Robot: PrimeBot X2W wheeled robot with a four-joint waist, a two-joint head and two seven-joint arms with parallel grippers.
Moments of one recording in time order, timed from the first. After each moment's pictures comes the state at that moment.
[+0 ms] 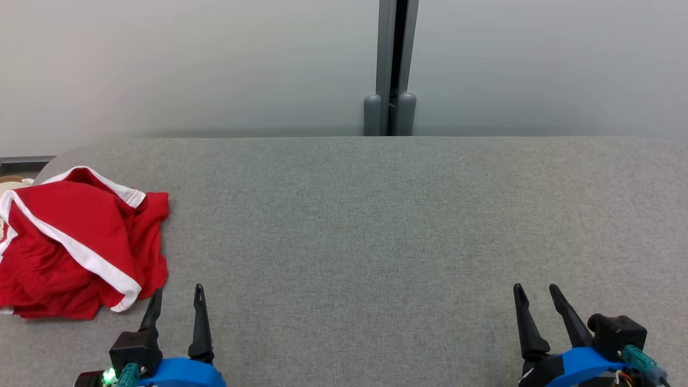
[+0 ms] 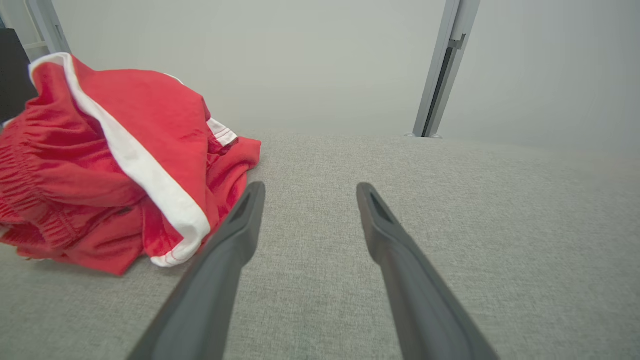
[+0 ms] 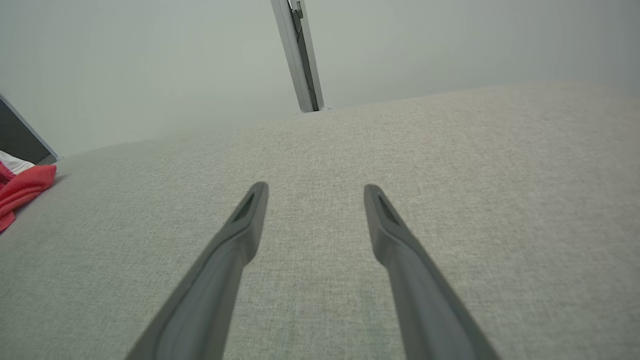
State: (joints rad) left arm -0.02 0.10 -0.07 0.35 -0.18 0.01 -0.22; right arm -0.06 -0.05 -0.01 0.40 0.23 0.13 -0.22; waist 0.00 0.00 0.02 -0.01
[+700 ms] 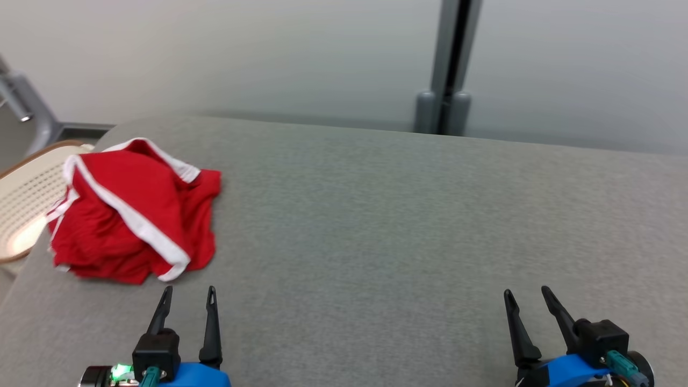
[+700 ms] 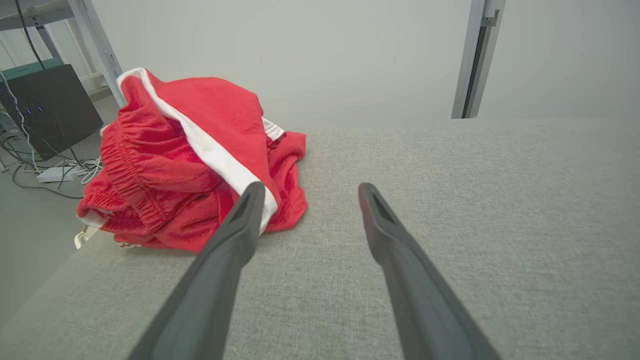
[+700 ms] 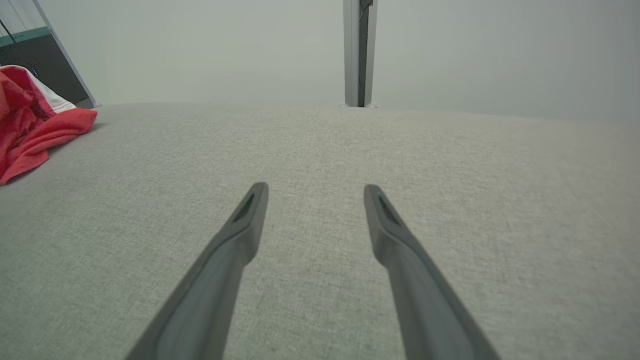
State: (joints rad) left arm -0.02 0.09 -0.08 0.37 -0.03 0.01 -0.26; right arm -0.06 -0.05 0.00 0.41 0.10 0.13 -0.26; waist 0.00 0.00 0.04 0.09
